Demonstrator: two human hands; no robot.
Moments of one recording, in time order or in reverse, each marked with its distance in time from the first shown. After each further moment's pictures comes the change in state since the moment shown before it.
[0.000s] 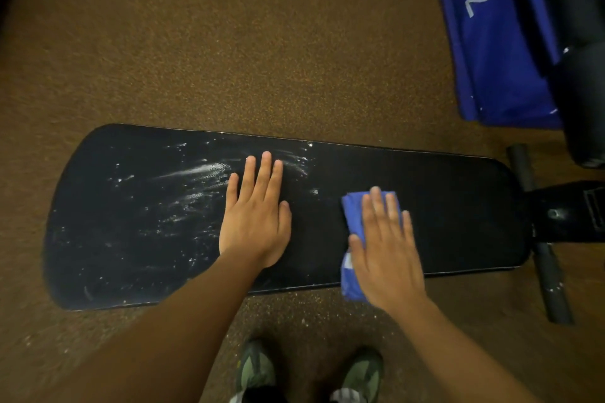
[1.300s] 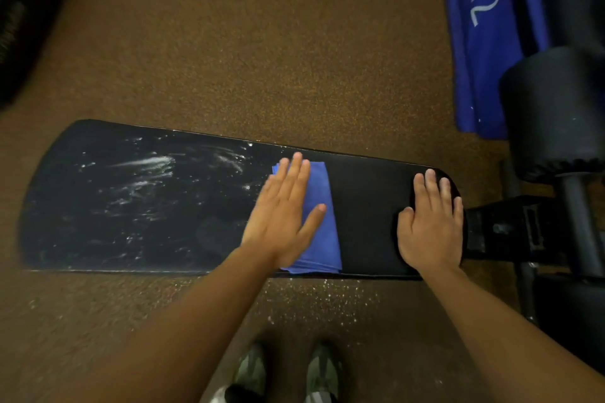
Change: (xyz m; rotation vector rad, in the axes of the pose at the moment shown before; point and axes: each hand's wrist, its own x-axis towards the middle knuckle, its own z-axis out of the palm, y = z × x) left_hand 0.011 0.154 0.006 -0.218 -0.034 0.067; right_hand 0.038 0.192 -0.025 0.085 0.189 0.158
